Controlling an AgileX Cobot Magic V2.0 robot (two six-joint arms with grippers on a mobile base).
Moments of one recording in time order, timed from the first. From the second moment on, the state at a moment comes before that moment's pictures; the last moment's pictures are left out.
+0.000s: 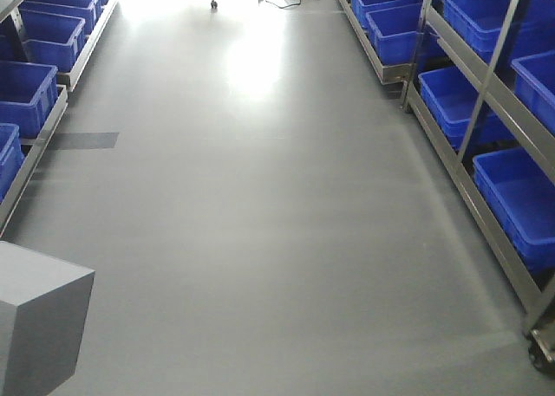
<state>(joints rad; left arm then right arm) -0.40 0.03 -0.27 0.07 0.35 -0.12 0.03 -0.01 0.03 -0.06 0.13 0.04</state>
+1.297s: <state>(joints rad) -0.40 0.03 -0.27 0.07 0.35 -0.12 0.03 -0.01 0.03 -0.06 0.13 0.04</state>
